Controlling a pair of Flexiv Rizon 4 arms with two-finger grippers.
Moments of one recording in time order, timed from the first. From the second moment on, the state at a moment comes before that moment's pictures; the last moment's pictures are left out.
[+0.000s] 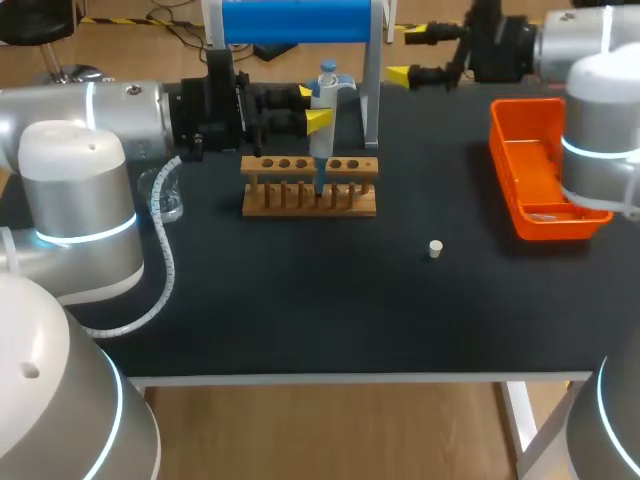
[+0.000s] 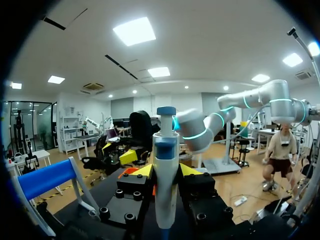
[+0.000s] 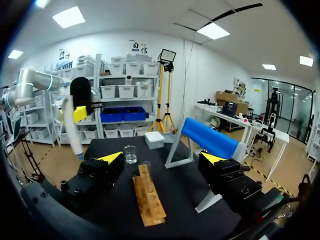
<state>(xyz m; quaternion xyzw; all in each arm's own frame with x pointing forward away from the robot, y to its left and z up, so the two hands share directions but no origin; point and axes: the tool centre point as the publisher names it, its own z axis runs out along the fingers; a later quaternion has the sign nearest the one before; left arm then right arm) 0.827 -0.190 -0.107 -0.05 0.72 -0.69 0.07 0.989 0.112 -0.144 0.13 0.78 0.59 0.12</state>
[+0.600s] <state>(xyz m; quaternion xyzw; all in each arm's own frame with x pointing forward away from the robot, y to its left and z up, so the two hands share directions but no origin) 0.827 -0.190 -0.108 -0.05 0.72 -0.69 0.07 1.055 0.136 -0.163 0.15 0.80 0.56 0.13</state>
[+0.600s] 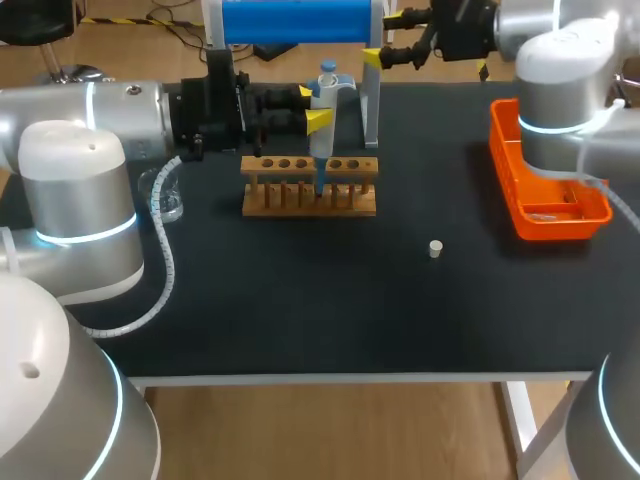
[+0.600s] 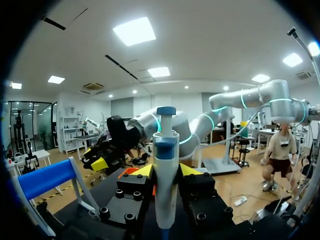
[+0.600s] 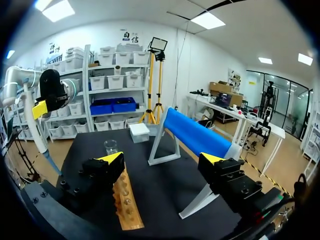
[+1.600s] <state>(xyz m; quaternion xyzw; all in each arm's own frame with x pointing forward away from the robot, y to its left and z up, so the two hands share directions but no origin) 0.883 -0.131 -0.125 -0.17 0.74 -0.64 0.11 1.054 0.136 -0.166 0.15 0.80 0.57 0.13</state>
